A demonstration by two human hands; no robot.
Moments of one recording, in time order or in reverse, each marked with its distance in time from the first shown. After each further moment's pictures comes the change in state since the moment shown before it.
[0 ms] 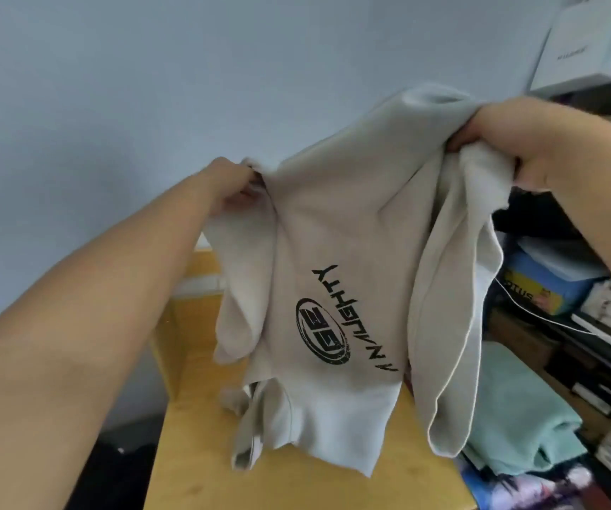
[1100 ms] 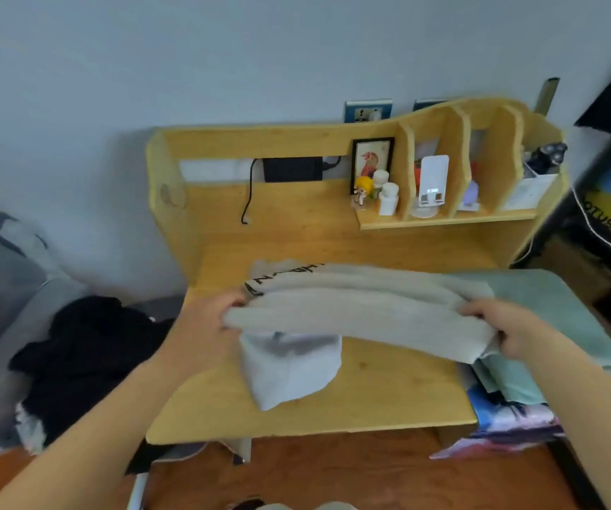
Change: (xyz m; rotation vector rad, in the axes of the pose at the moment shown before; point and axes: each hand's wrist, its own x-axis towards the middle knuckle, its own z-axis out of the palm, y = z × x) left_hand -0.191 -0.319 0.072 0.493 -0.104 0.254; right_hand 0.011 0.402 0.052 -0.100 -0.224 0.822
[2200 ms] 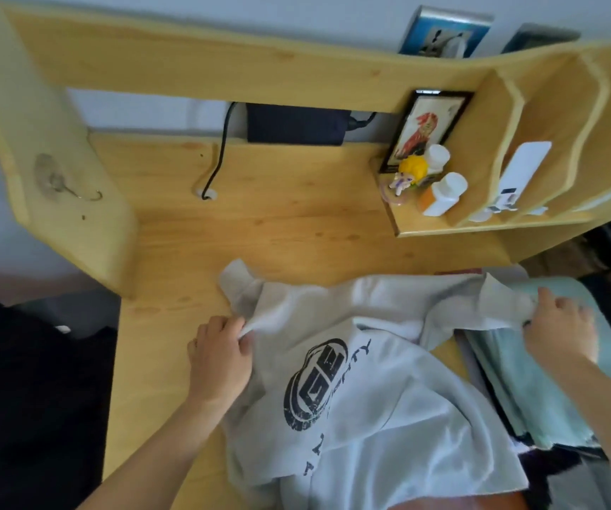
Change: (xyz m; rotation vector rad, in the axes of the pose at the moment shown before) left_hand 0.144 -0.159 0.146 0.048 -0.227 -0.403; right_hand 0.140 -0.056 0.040 -1.227 0.685 -0.075
